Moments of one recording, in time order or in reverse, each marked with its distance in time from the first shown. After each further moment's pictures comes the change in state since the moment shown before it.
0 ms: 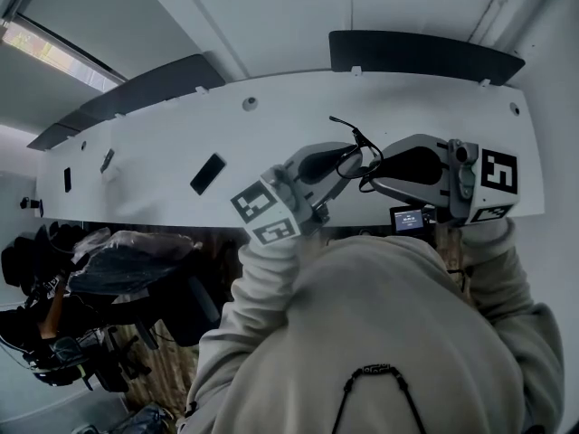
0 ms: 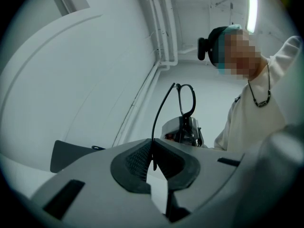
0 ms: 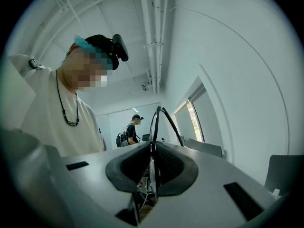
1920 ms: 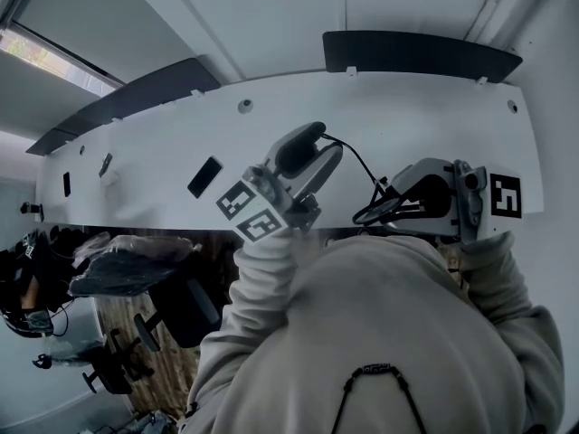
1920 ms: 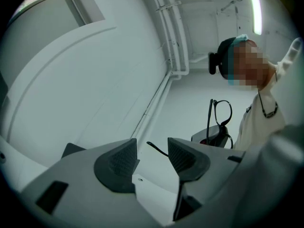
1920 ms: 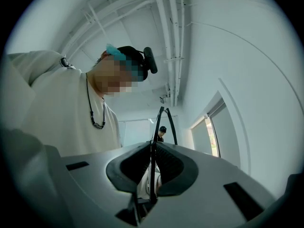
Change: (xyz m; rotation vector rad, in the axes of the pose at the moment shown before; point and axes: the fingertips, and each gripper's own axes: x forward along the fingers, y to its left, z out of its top) left arm -0.011 0.035 0.017 -0.056 -0.114 0.143; right arm -0.021 0.053 0.019 -0.141 -0.177 0.197
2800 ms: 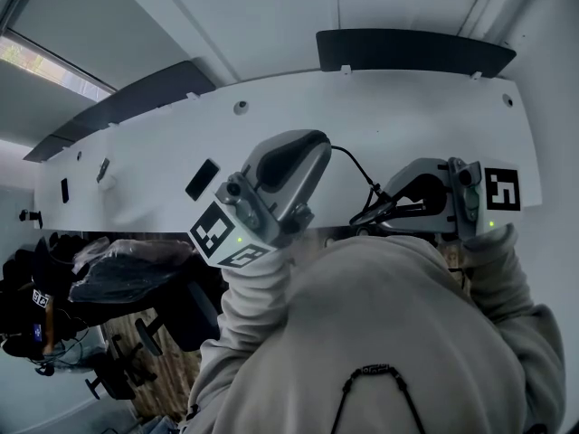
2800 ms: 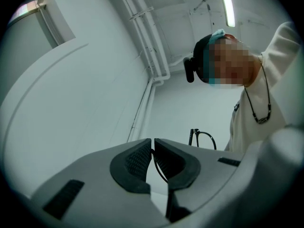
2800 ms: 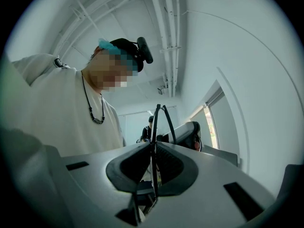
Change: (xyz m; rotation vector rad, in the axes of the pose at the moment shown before) left arm 0.004 -0.065 0.067 0.213 -0.087 -0.105; right arm -0.004 0.002 -0.016 0.061 0.114 0.004
